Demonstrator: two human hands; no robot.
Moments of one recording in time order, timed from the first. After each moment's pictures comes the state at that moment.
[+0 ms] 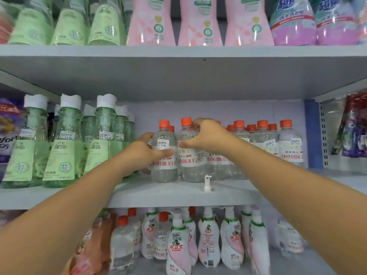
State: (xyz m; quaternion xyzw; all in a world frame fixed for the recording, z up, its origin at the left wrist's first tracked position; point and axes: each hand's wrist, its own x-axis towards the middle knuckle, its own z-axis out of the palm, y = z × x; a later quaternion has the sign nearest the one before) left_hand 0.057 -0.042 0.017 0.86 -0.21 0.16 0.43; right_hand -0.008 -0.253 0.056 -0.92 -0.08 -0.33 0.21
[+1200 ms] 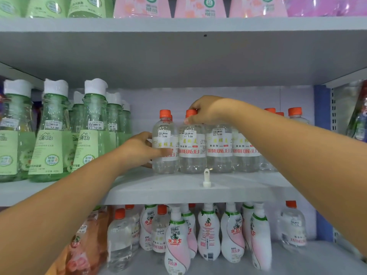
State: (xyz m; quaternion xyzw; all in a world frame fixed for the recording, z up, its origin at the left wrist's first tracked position) left_hand 0.078 -0.047 0.002 0.84 -0.23 0.14 0.46; right_hand 0.008 -0.264 0.108 -0.97 -0.04 -0.23 0.03
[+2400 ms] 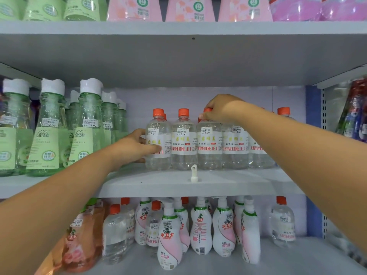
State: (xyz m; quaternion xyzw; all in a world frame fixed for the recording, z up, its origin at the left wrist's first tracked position) left_hand 0.086 -0.047 0.001 0.84 -0.24 0.11 0.48; right_hand 0.003 -0.317 0.107 -0.96 0.03 -0.27 0.02
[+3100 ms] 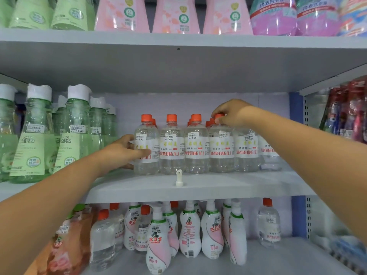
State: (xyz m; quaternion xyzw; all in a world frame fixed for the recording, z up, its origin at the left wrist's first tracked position) left_hand 0.084 -0.044 0.000 0.84 -0.23 0.11 0.48; right_hand -0.011 -0.387 0.107 -0.95 0.00 -0.30 0.07
